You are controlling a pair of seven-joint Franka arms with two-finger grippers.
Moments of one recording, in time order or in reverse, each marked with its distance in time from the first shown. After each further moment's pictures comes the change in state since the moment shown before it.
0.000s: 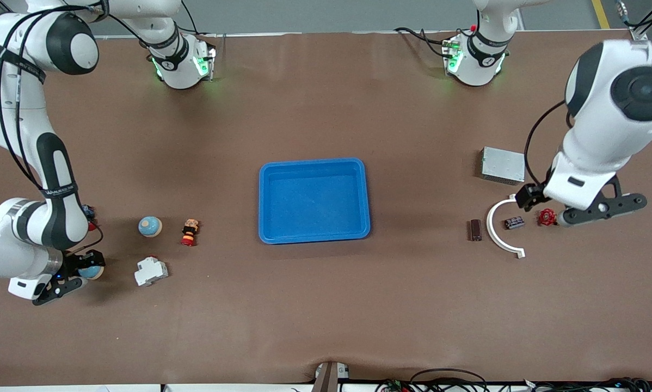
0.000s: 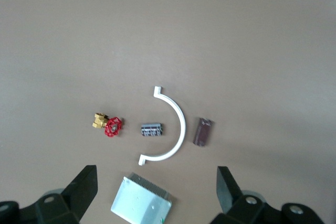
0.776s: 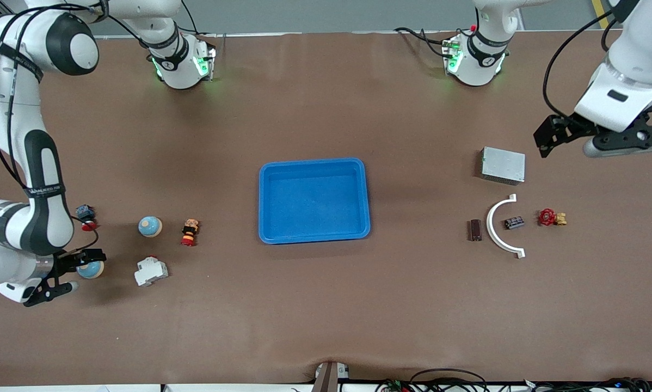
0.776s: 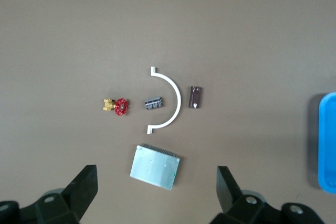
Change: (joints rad) left arm -0.068 -0.210 0.105 0.010 -0.145 -0.178 0.243; right arm 0.015 -0.006 0.031 0.168 0.027 -0.323 0.147
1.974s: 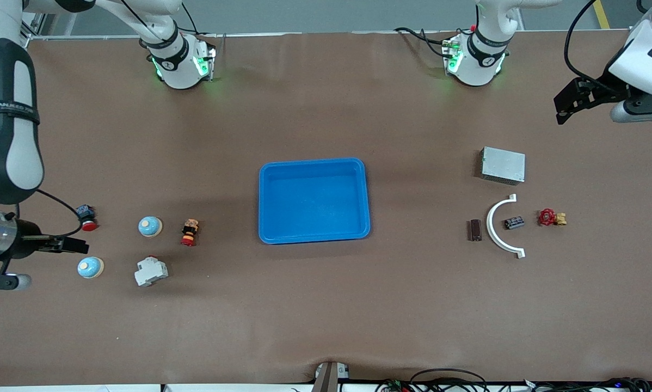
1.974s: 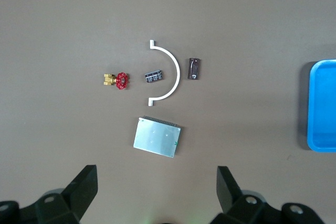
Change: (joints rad) left arm -0.152 -0.045 0.194 0.039 -0.051 -0.146 0.066; right arm 0.134 -0.386 0.028 -0.133 0.015 -0.105 0.562
